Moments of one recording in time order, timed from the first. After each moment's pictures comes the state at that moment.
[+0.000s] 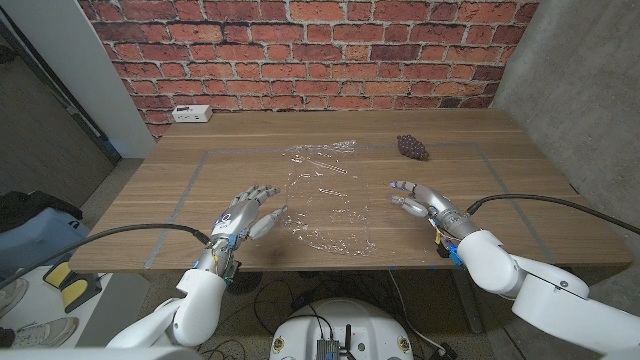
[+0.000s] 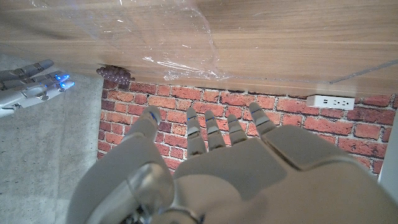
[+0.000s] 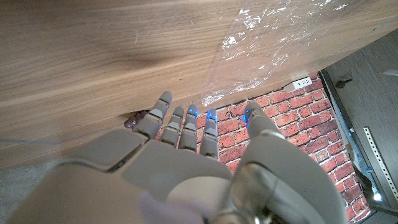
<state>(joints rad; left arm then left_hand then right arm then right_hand) 1.71 0.85 0.21 -2.36 0.50 0.40 0.47 0.39 0.10 0.52 -0.14 0.18 0.30 -0.06 0.21 0.17 0.15 -0.06 0.25 0.19 0.00 0.04 0.19 0.17 -0.05 0.17 0.35 0.19 -1.41 -1.04 -0.37 -2.38 -0.03 -0.49 -0.35 0.42 0.16 0.48 -0.16 0.19 0.28 -0.04 0.22 0.19 0.26 0.05 0.23 0.20 0.15 0.01 0.22 0.19 0.25 0.04 0.24 0.17</state>
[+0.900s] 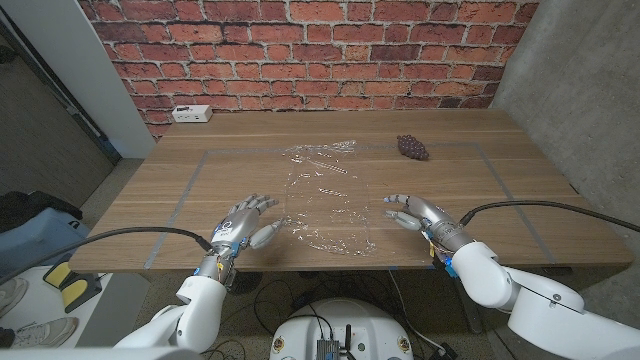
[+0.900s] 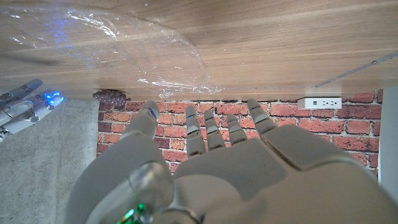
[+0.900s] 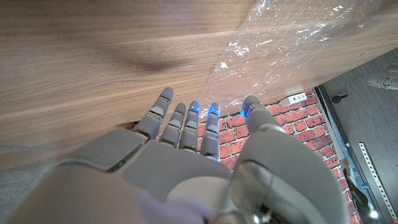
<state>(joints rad) 1.70 0.89 0.27 -2.38 0.56 0.53 0.44 0.43 0.09 0.53 -0.17 0.18 0.34 -0.07 0.21 0.18 0.17 -0.07 0.24 0.19 0.01 0.03 0.19 0.17 -0.01 0.17 0.35 0.19 -1.41 -1.04 -0.45 -2.41 -0.09 -0.56 -0.35 0.52 0.14 0.50 -0.18 0.19 0.37 -0.03 0.23 0.19 0.32 0.04 0.23 0.20 0.21 -0.01 0.23 0.19 0.30 0.05 0.24 0.17</state>
